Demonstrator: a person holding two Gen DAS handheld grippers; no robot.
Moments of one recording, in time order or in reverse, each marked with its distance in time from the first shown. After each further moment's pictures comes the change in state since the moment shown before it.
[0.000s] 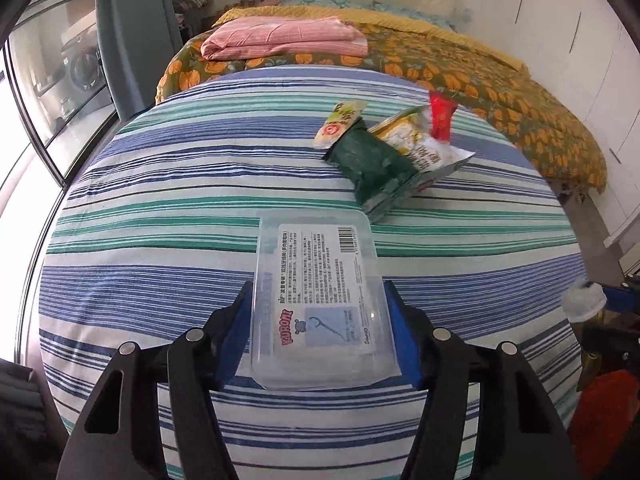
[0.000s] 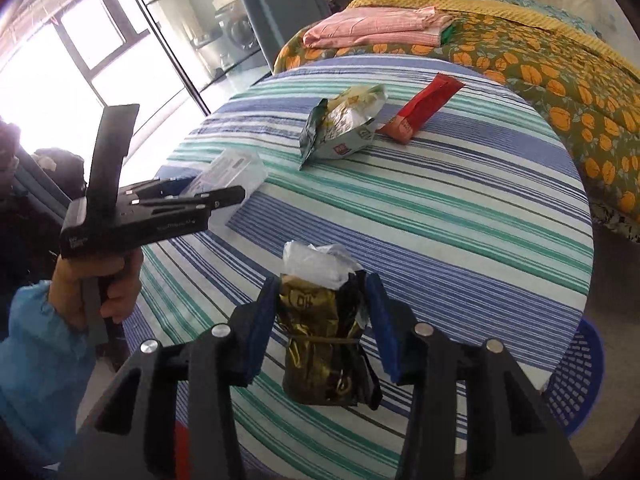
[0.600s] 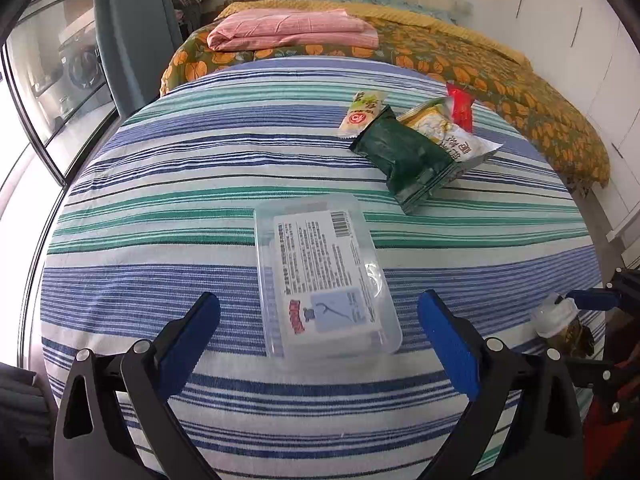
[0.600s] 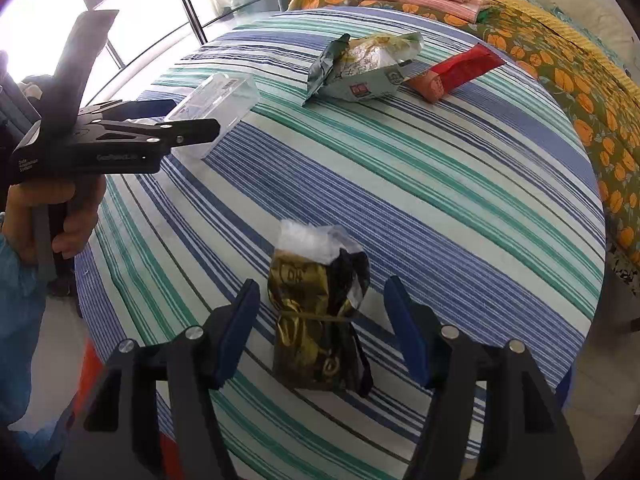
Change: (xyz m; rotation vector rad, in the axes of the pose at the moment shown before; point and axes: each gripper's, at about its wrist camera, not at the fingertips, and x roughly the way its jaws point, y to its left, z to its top) left arm 0.020 0.027 0.001 0.015 0.043 0.026; right arm 0.057 0.018 0.001 -0.179 0.200 -0.108
